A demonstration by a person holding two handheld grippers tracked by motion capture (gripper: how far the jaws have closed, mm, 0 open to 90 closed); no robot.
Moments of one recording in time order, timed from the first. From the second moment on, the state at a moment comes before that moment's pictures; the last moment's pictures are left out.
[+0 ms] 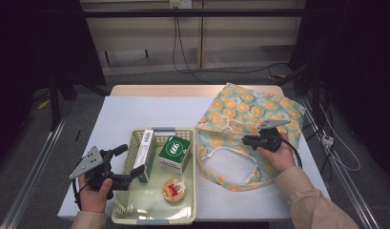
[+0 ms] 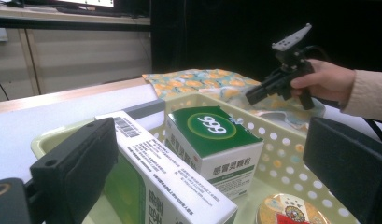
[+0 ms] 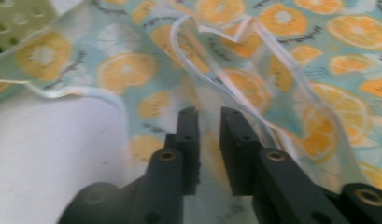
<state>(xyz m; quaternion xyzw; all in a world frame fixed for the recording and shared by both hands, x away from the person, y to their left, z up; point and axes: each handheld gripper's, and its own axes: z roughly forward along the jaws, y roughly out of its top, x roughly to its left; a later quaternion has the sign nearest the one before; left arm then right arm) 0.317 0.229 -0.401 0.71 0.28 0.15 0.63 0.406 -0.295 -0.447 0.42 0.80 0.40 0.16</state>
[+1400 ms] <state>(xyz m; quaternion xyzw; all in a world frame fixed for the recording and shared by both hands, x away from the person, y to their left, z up) 0.316 0.229 -0.401 0.71 0.28 0.15 0.63 0.390 -0.283 -0.430 0.40 0.82 0.40 0.13</state>
